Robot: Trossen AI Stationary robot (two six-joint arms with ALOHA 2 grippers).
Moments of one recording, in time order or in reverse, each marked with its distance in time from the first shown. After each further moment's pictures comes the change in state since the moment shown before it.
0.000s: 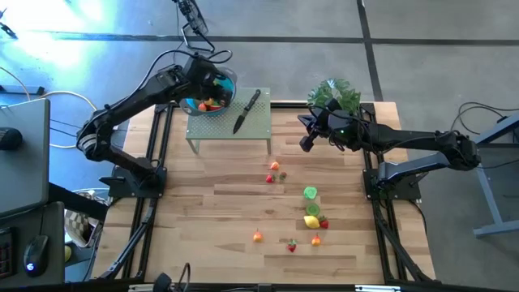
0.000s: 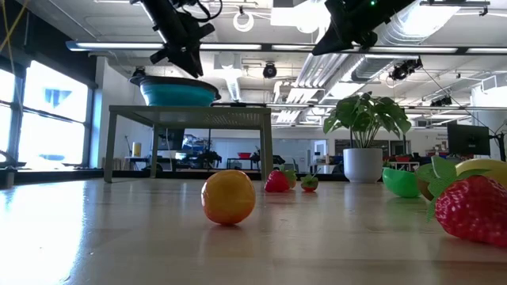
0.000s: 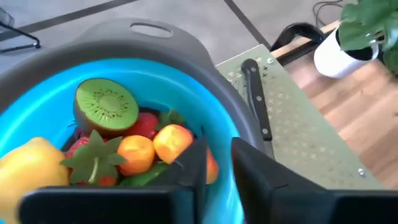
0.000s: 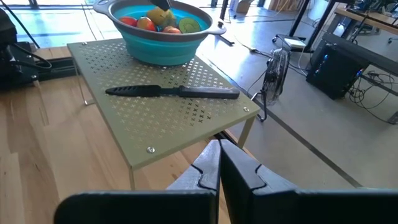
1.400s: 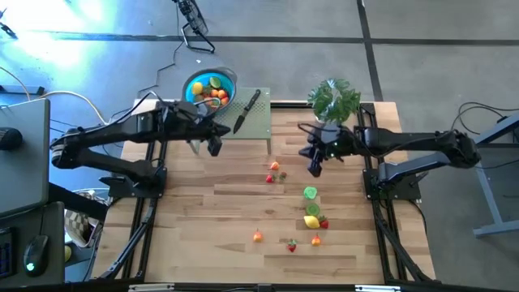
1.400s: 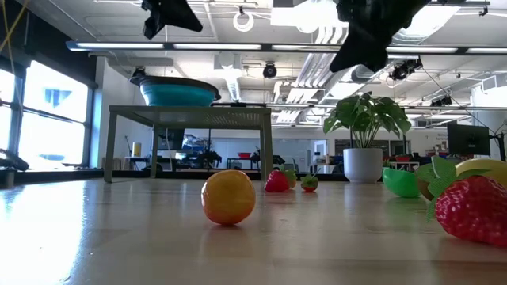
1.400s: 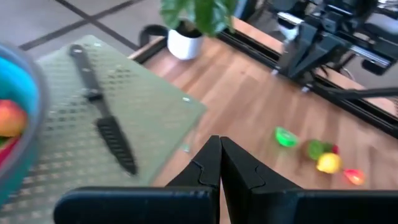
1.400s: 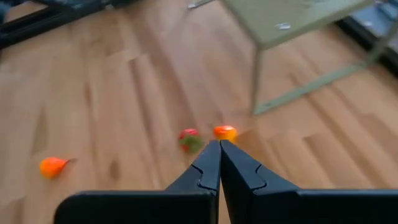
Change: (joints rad) left arm -0.465 -0.352 -0.325 0.232 -0.020 -0.030; right arm 0.087 0.000 0.001 -0.321 -0.382 0.294
